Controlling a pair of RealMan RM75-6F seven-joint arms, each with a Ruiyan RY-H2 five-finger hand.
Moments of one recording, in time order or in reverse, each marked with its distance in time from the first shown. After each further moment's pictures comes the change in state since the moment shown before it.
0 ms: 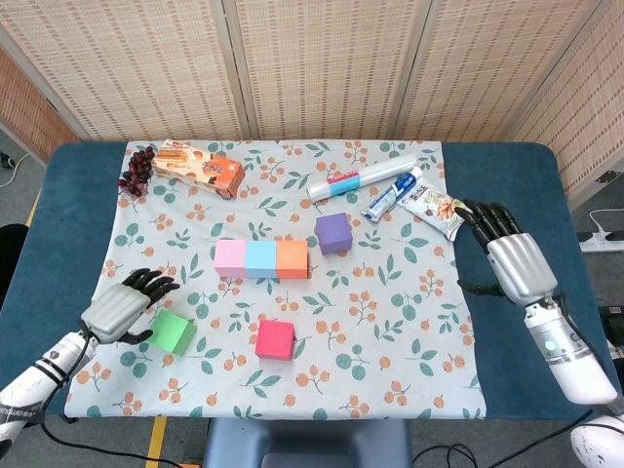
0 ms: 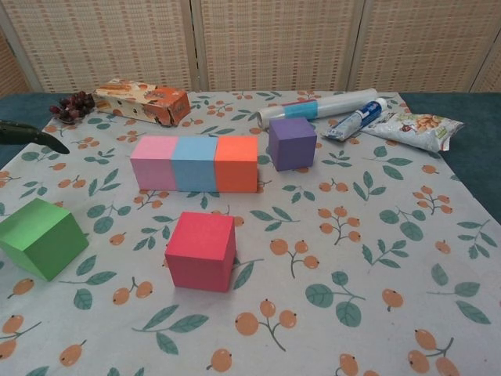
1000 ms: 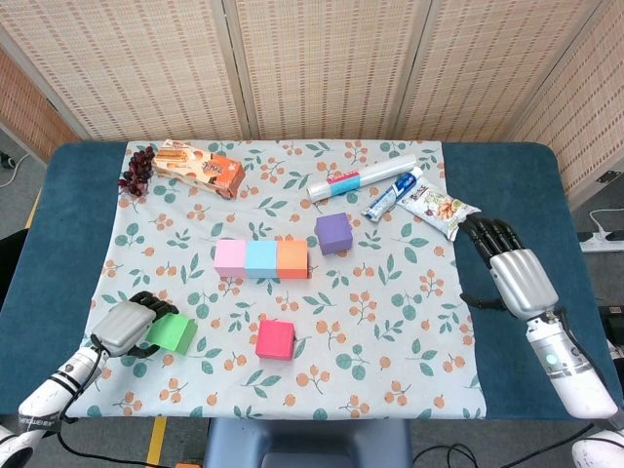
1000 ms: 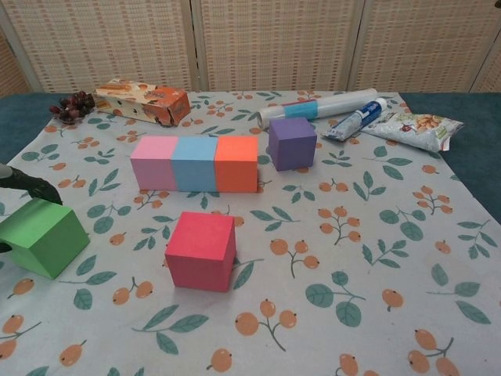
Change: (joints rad) left arm 0.059 -0.168 -0.001 0.148 -0.024 0.019 -0.007; right arm -0.060 -0.040 -0.030 0.018 -0.040 0.034 -0.001
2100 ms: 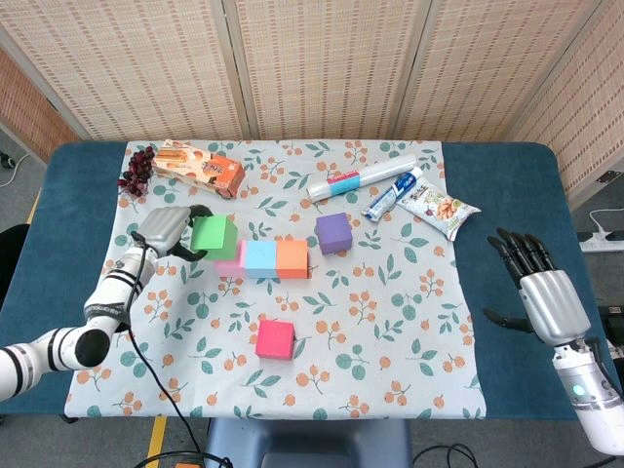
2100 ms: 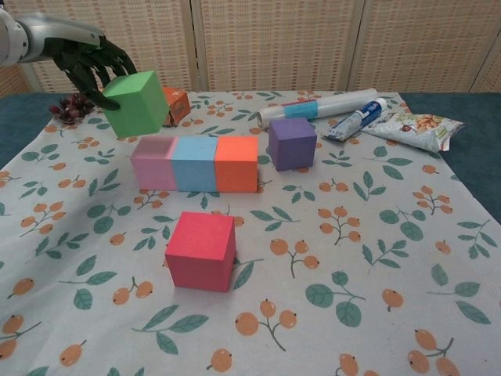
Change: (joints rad) left arm -0.494 0.034 -0.259 -0.110 -0.989 -0.272 0.319; right arm -0.126 0.038 -0.028 -0.038 -0.063 0.132 -0.001
